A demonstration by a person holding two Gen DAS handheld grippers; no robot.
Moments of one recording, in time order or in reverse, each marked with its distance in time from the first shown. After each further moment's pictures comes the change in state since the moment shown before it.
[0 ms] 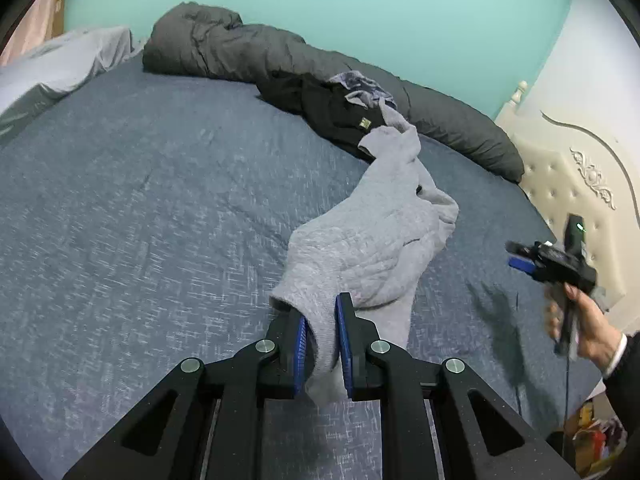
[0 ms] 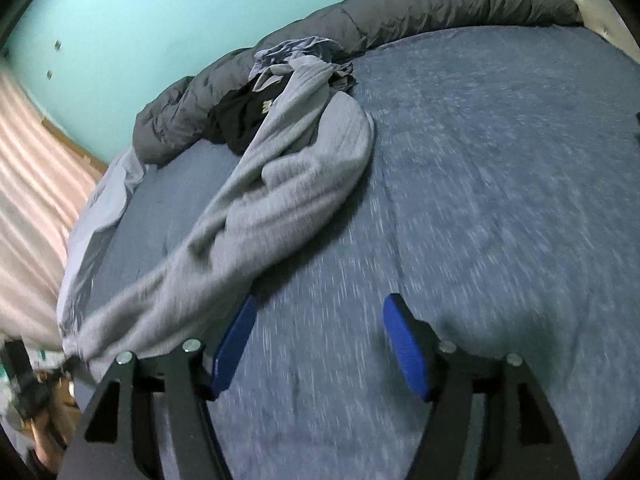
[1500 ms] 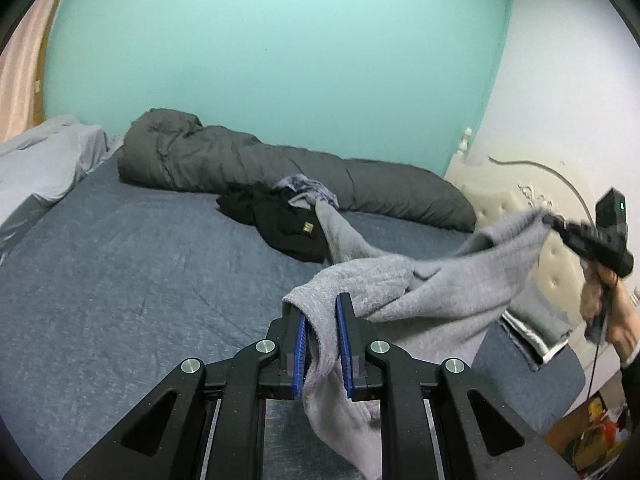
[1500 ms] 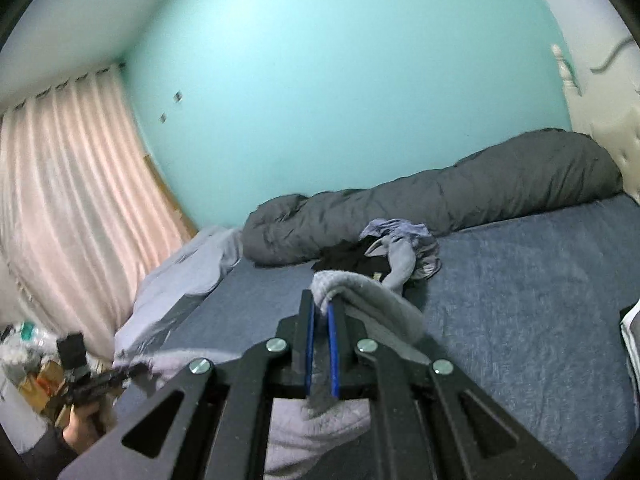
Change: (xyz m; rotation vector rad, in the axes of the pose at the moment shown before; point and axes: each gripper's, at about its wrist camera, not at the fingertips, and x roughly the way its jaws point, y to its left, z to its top) left arm -0.151 -0.070 0.073 0.112 -0.253 -0.057; right arm -0.267 0.098 0.052 -0.285 -0.351 0.215
